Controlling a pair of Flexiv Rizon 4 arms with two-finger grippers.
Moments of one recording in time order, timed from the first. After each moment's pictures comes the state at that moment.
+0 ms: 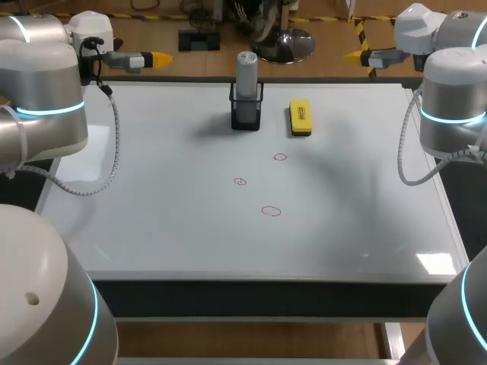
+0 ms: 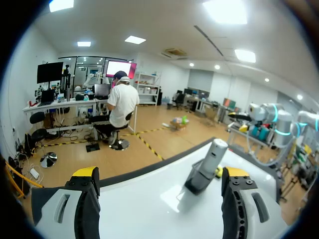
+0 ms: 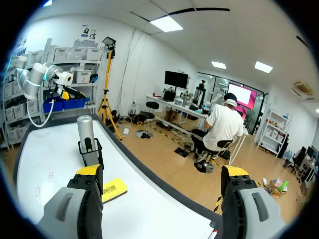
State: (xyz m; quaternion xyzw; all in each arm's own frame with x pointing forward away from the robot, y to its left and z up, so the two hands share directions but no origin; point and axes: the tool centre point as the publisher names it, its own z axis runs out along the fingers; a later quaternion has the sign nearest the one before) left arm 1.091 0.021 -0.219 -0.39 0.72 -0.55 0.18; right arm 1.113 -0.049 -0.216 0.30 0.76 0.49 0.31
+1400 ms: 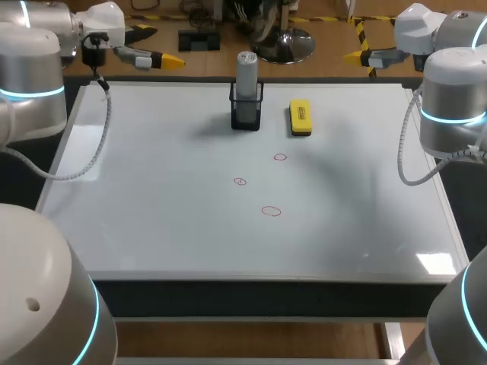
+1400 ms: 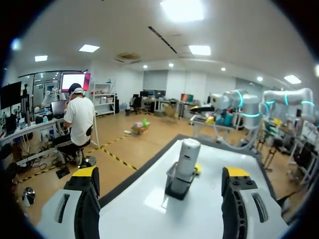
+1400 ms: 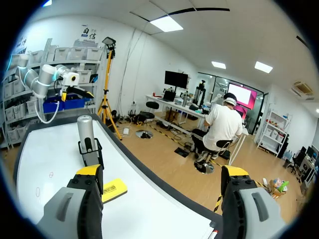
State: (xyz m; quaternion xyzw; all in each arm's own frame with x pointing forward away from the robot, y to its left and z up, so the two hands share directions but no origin) left arm 1.095 -0.038 -0.211 -0.20 0.77 -0.60 0.10; right arm 1.113 -0.049 -0.216 0.30 0.76 0.49 0.31
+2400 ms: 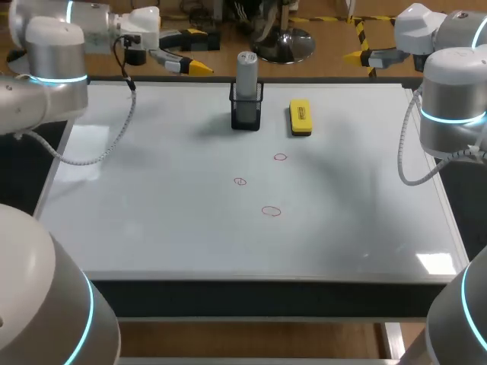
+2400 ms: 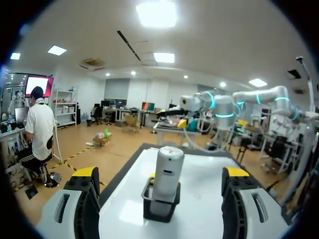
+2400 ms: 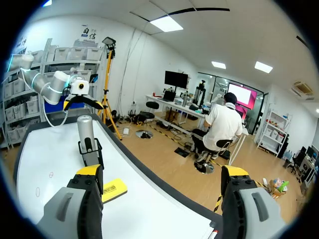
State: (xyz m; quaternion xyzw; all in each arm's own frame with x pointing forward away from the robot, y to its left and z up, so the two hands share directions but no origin) left arm 1.096 -0.129 -0.233 -0.07 0.75 -0.66 -0.01; right arm 1.113 -0.049 -0.216 0.30 0.76 0.49 0.31
